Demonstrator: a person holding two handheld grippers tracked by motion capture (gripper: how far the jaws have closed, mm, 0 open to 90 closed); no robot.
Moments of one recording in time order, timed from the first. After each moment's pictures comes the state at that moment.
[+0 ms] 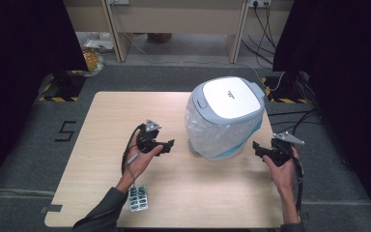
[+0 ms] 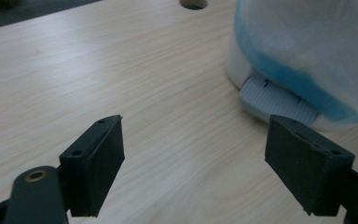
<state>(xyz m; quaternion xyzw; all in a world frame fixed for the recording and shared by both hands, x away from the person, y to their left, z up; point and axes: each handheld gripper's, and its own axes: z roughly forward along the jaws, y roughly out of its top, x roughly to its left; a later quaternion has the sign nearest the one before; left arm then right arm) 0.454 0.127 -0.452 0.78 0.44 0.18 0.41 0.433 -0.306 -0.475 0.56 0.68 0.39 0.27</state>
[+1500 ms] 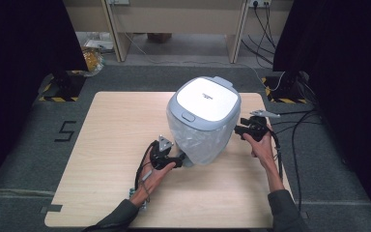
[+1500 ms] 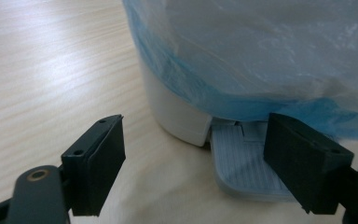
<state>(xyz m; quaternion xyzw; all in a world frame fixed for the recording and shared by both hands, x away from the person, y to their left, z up) 0.415 0.106 -0.509 0.76 0.43 0.20 0.44 0.516 -0.245 -0.464 0.48 0.72 0.47 0.18</state>
